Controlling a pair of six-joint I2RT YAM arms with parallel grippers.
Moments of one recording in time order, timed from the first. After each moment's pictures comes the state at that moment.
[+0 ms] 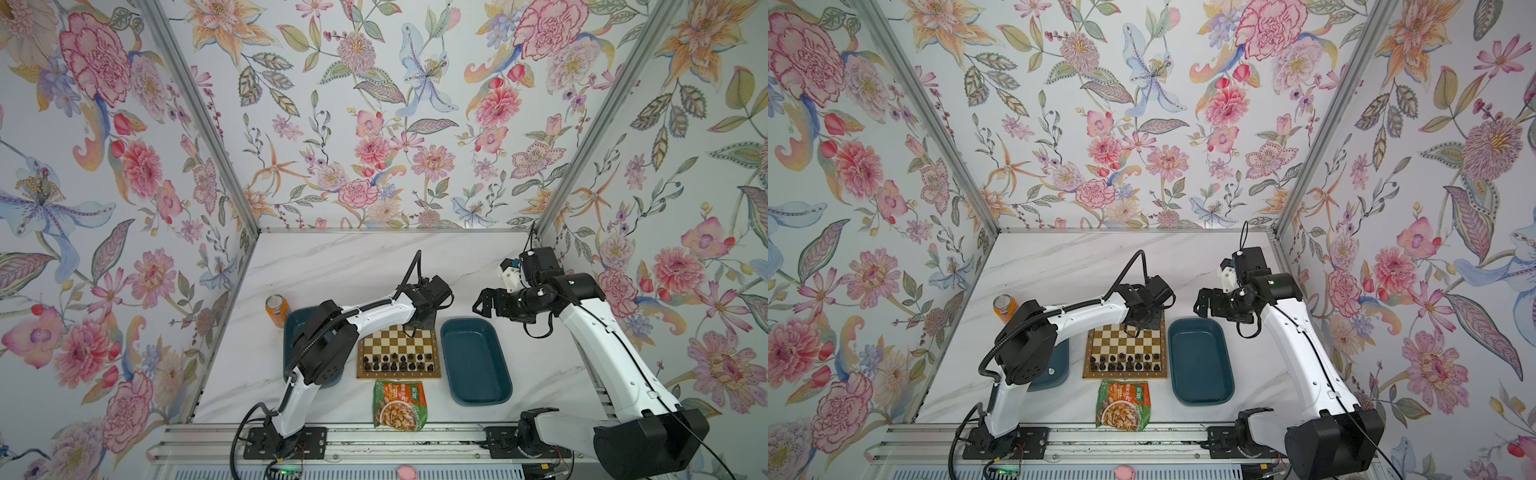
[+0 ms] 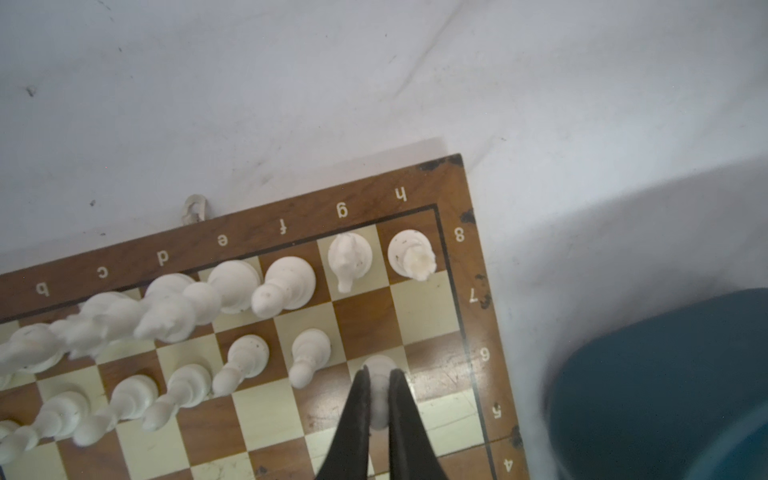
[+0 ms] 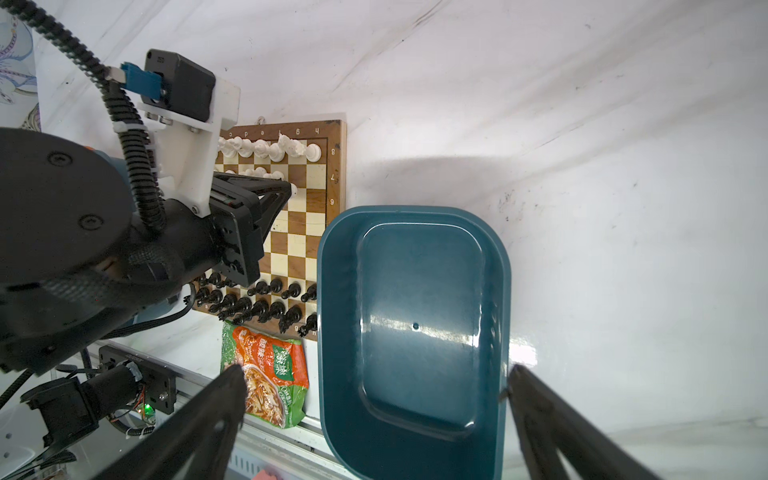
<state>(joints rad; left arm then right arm) -0.91 2.10 1.62 -0.73 -0.21 -0.64 0.18 1.24 1.27 -1.17 -0.28 0.22</state>
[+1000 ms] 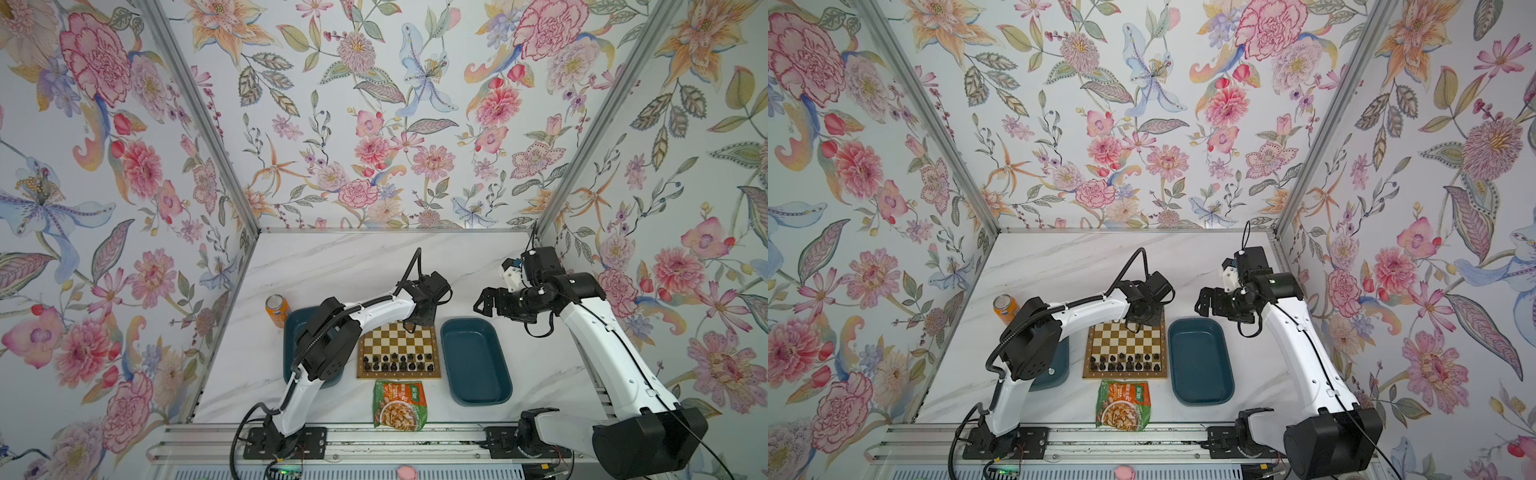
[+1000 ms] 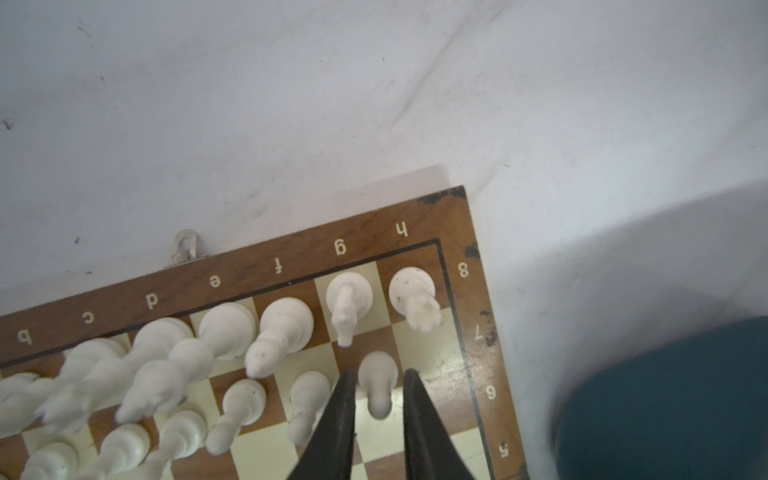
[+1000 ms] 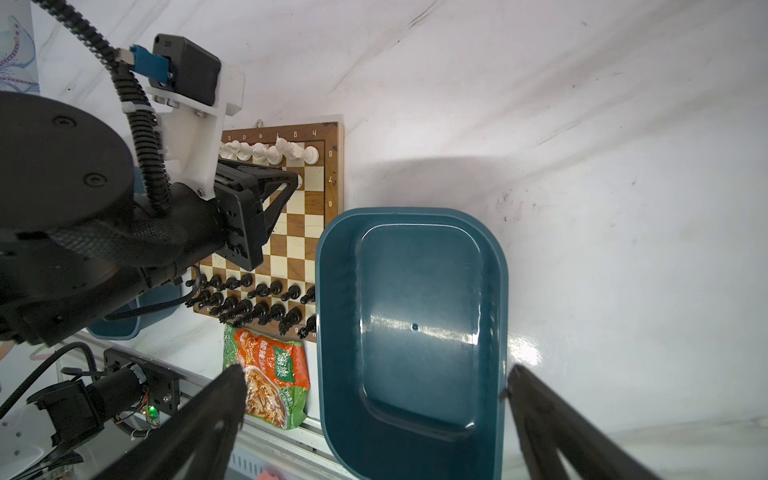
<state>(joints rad) -0.89 2.14 1.67 -0.73 -0.18 -0.60 0.17 1.25 1.27 -1.17 -0.30 0.22</state>
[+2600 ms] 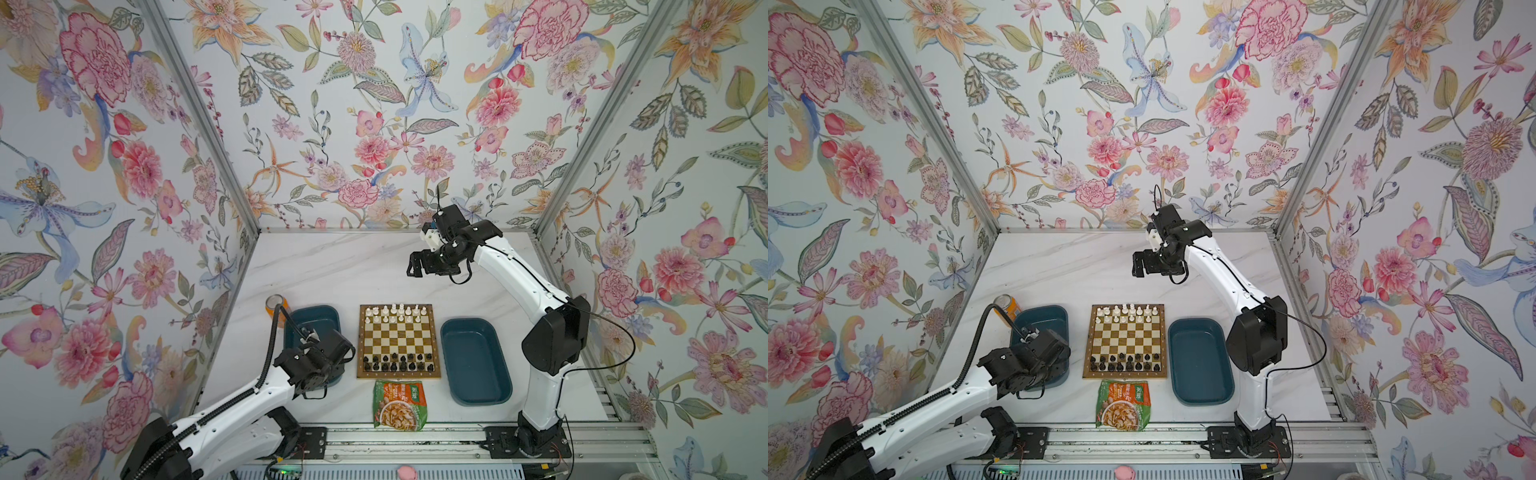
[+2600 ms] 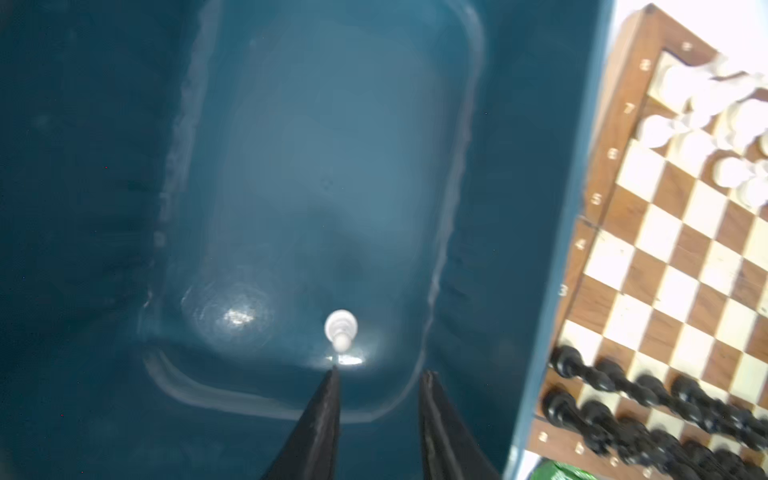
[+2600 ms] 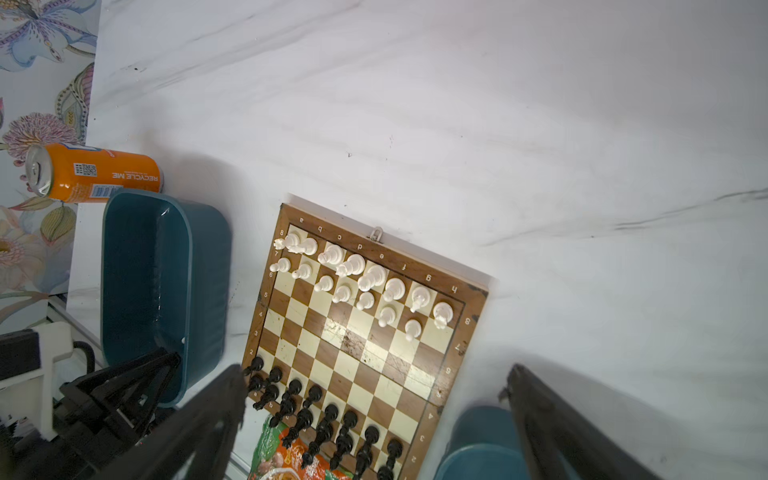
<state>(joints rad) -0.73 0.95 0.54 -0.82 -0.30 -1.13 0.53 1.95 1.98 -1.12 -0.24 0.26</state>
